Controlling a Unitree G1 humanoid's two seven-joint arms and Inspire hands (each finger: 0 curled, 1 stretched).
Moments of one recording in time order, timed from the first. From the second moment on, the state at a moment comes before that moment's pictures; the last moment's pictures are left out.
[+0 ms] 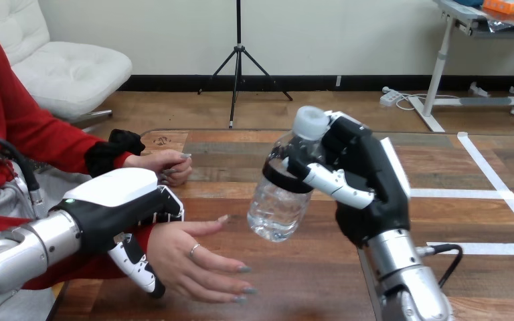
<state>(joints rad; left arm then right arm) -0.22 0.81 -0.18 0.17 0.44 -0.42 -0.47 -0.11 0.06 0.02 0.15 0.27 -0.23 0.28</state>
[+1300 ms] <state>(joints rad) -0.23 0.80 -0.14 -0.01 0.40 -0.35 -0.52 -0.20 0.07 0.08 0.41 0.28 -0.45 0.33</state>
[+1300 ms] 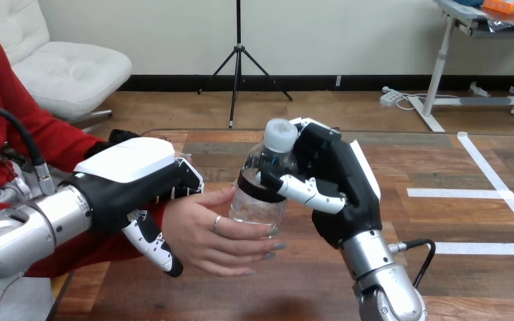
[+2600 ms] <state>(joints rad) -0.23 0.79 -0.14 -0.01 0.40 -0.33 -0.55 -0.14 0.07 0.18 0.43 0.30 -0.45 0.30</state>
